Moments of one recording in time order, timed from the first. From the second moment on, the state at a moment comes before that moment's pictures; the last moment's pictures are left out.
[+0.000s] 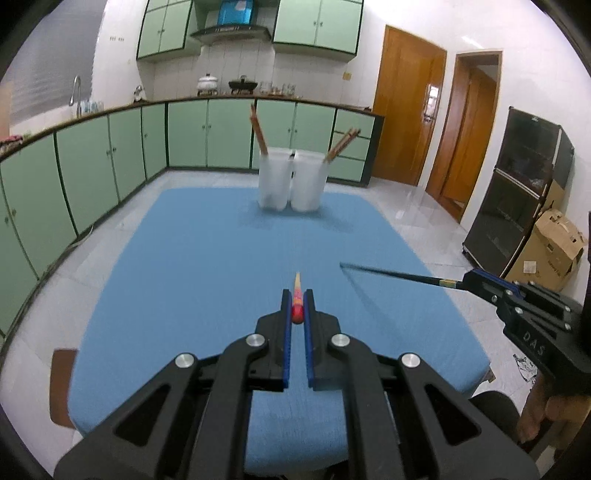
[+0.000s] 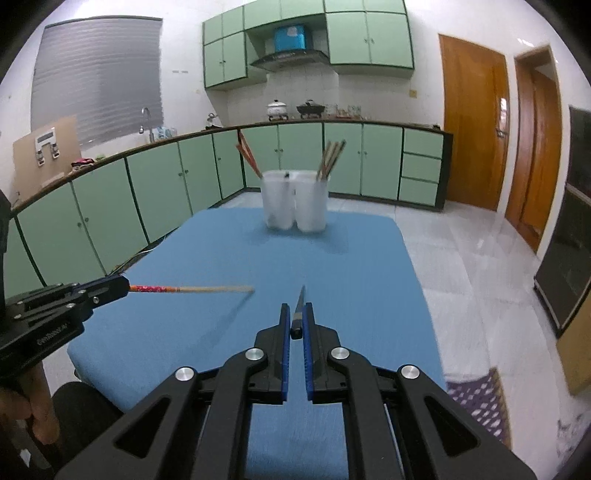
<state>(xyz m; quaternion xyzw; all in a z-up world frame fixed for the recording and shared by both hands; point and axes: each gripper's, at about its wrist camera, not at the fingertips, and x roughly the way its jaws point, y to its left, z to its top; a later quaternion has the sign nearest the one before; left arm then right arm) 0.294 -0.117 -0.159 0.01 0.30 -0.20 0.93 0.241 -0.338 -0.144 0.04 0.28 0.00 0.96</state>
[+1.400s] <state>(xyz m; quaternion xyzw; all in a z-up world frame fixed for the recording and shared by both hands) 0.516 -0.173 0.055 0.08 0.33 -0.22 0.91 0.480 -0.351 0.098 0.01 0.33 0.02 0.94</state>
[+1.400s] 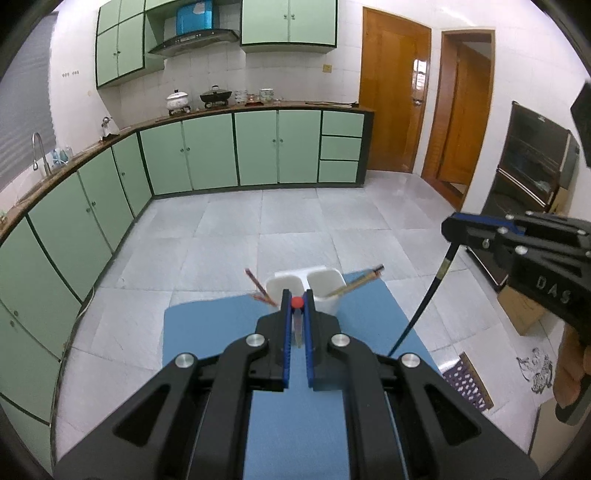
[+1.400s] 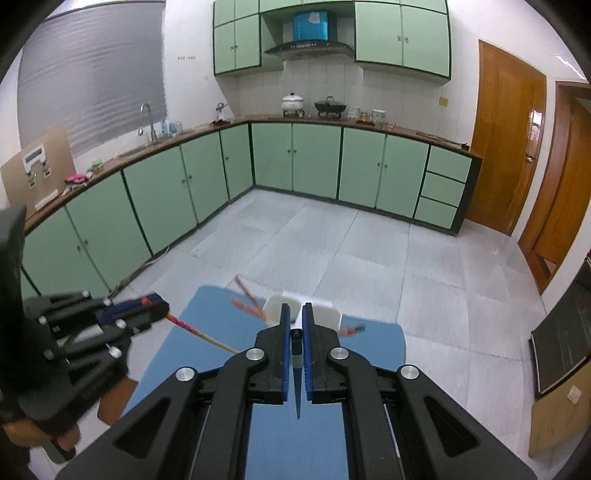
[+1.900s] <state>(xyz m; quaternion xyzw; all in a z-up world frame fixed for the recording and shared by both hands) 0.633 -0.202 0.046 0.05 0.33 -0.19 0.92 0.597 -0.378 0.097 0.03 0.31 -0.01 0.95</state>
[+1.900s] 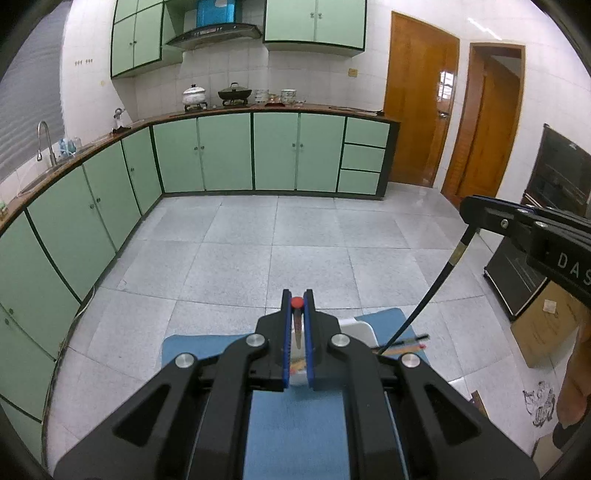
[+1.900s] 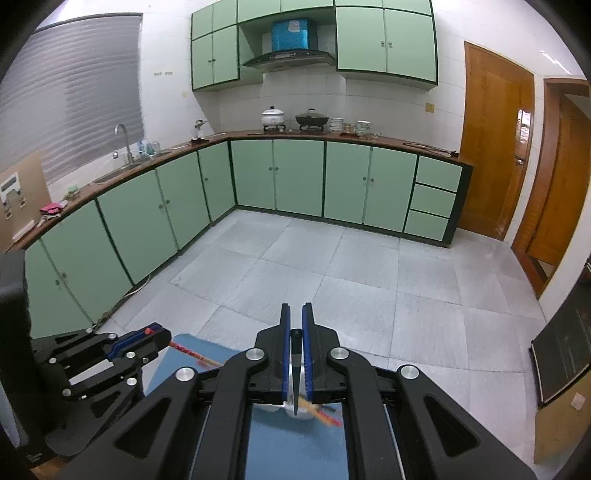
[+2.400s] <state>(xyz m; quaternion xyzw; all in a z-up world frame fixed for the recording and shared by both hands) 0.688 -0.197 -0.044 0.05 0.40 -0.19 0.89 0.644 -0.407 -0.011 0.06 0.37 -0.02 0.93</state>
